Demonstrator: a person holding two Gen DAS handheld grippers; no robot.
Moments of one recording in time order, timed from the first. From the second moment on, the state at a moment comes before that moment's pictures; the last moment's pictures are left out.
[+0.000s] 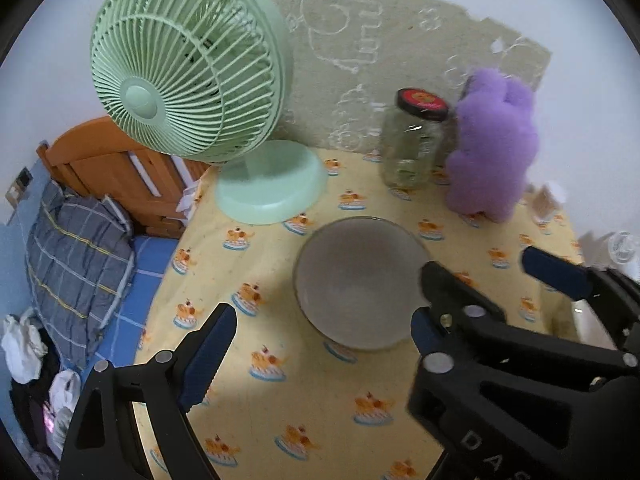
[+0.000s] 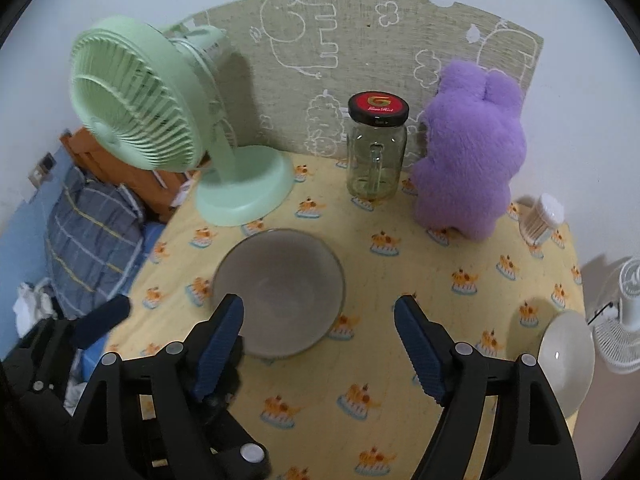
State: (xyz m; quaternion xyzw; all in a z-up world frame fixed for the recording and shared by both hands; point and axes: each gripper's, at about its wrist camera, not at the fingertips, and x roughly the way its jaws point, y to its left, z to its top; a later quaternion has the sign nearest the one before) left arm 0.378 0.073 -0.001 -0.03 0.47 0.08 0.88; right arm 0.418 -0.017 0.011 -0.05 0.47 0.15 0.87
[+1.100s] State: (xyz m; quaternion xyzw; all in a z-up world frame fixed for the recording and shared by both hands) left arm 0.444 0.095 -0.091 -0.08 0.52 0.09 0.84; right arm 0.494 0.002 -0.089 -0.04 0.52 0.13 0.84
